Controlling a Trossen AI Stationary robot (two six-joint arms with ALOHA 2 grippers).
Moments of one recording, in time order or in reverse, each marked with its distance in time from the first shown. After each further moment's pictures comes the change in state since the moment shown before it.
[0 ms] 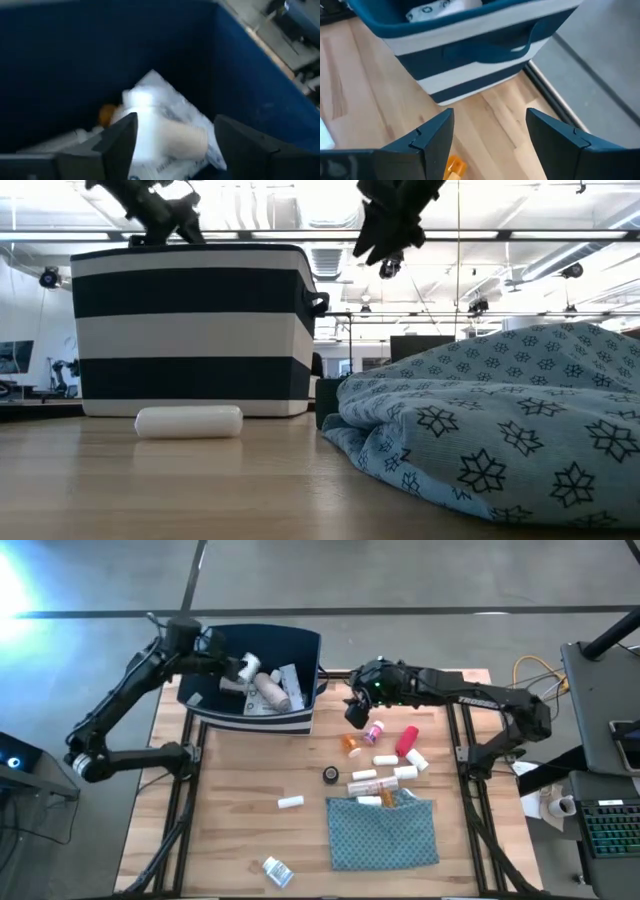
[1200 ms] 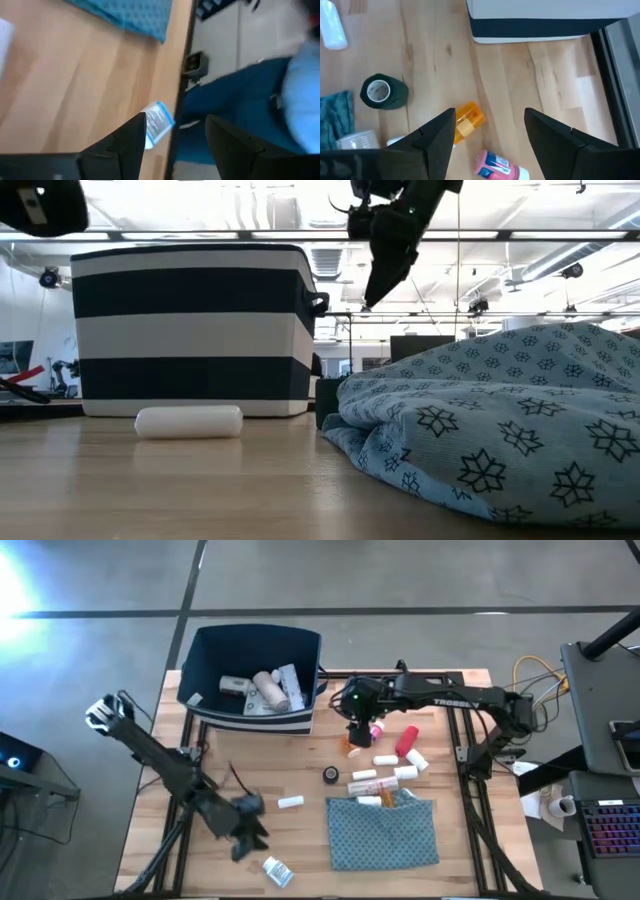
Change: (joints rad) left arm -1.647 0.243 -0.301 0.487 -0.358 -0.852; right arm 0.003 0.140 0.000 -0.145 -0.210 -0.255
